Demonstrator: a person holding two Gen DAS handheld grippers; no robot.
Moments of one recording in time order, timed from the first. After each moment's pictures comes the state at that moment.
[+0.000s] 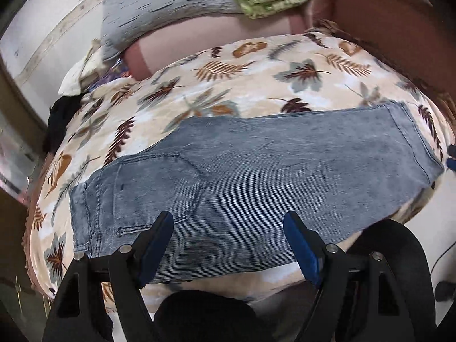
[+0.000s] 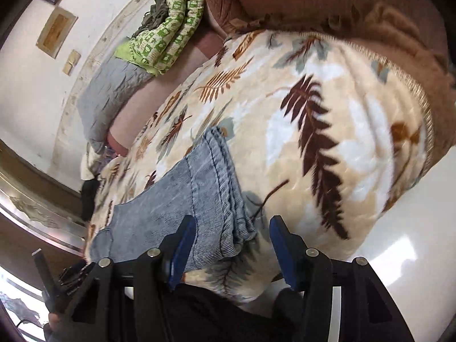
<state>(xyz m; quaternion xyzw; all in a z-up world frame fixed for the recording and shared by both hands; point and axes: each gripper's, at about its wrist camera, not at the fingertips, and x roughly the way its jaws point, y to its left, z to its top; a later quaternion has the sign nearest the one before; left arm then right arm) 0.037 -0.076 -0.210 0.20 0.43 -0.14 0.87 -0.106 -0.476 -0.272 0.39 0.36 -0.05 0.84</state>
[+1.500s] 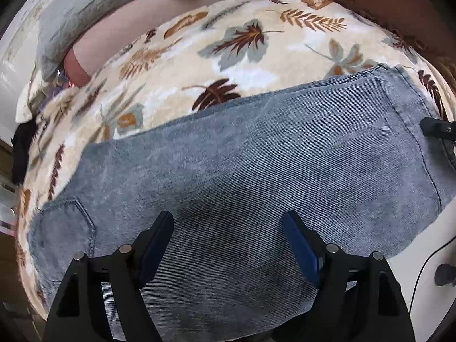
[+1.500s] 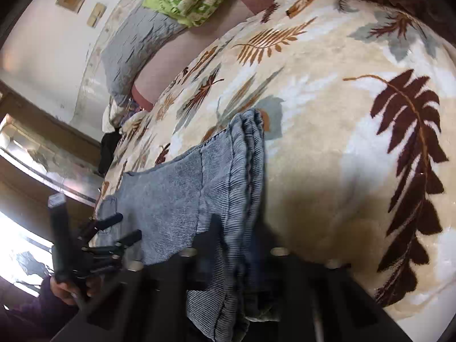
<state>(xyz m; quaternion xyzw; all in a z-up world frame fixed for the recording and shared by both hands) 0.080 -0.204 -0.276 0.25 0.50 -0.18 0.81 -0.011 -0.489 -0.301 0.36 0.42 0.08 0.83</state>
